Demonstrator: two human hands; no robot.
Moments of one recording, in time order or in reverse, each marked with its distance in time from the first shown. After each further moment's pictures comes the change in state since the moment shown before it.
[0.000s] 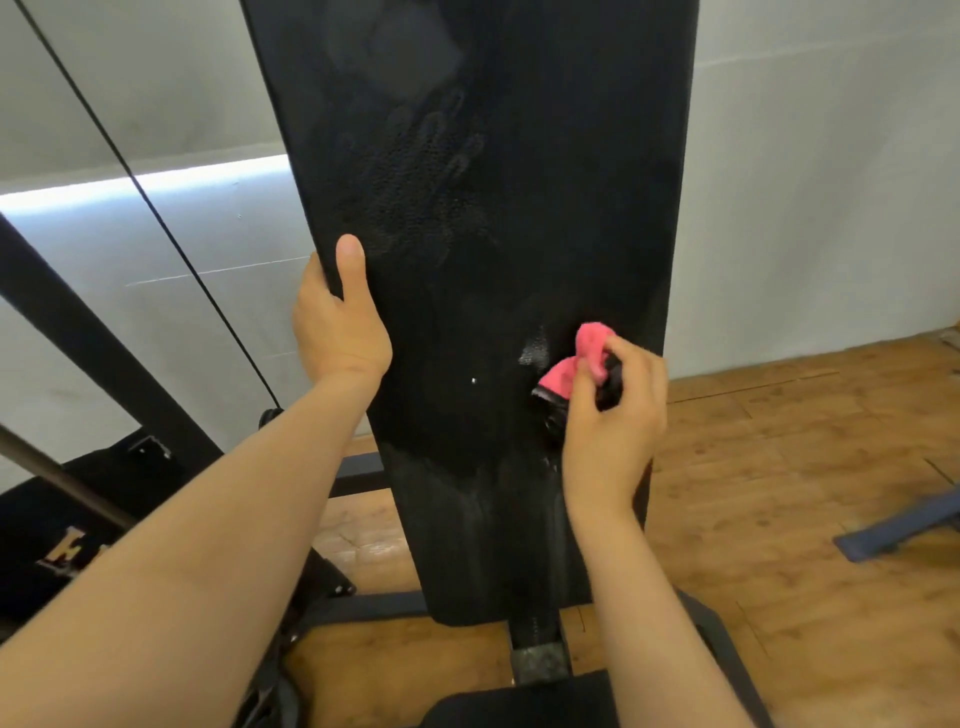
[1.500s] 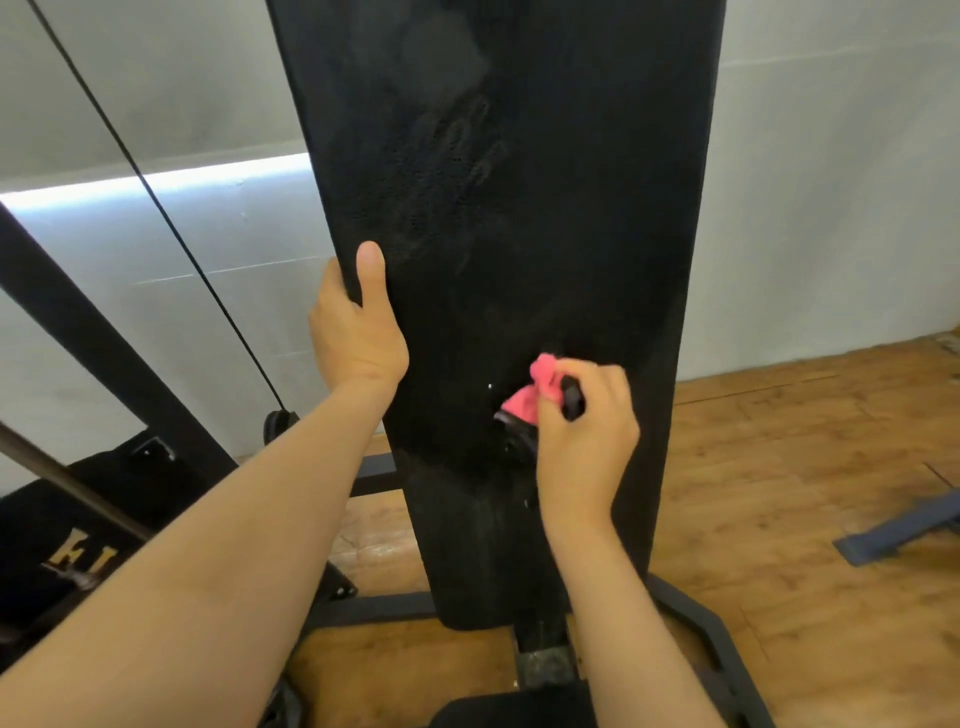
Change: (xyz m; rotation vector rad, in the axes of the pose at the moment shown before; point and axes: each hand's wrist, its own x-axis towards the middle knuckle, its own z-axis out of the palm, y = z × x) left_hand 0.002 -0.003 -0.002 0.021 -0.039 0.001; right_hand -0.017 -0.022 0.015 -0.048 -0.147 0.023
